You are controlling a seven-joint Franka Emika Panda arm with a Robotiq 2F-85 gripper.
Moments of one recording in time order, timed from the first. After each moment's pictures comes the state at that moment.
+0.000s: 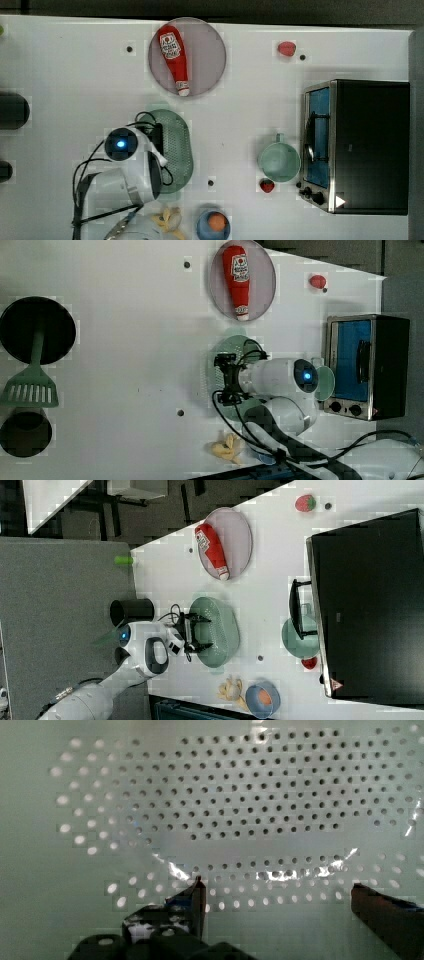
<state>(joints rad) 0.36 0.44 0.10 -2.34 0.14 1.14 1.02</state>
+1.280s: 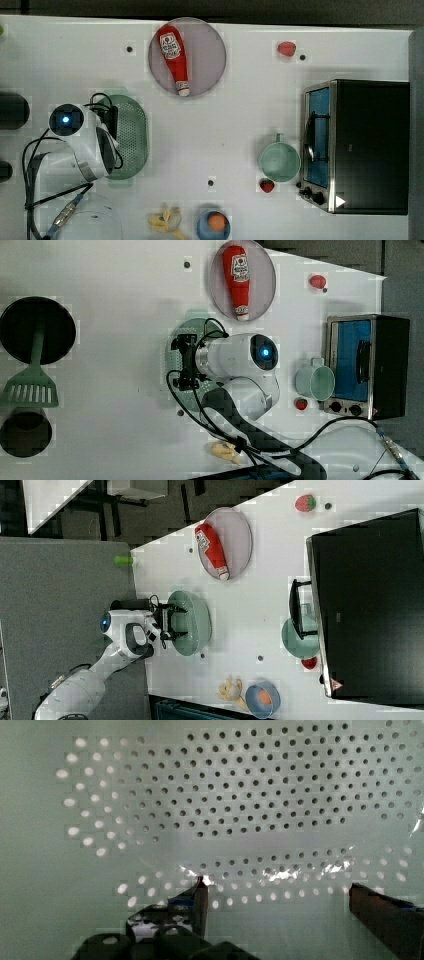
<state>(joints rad) 0.52 0.62 0.08 -1.99 0.21 1.03 1.20</state>
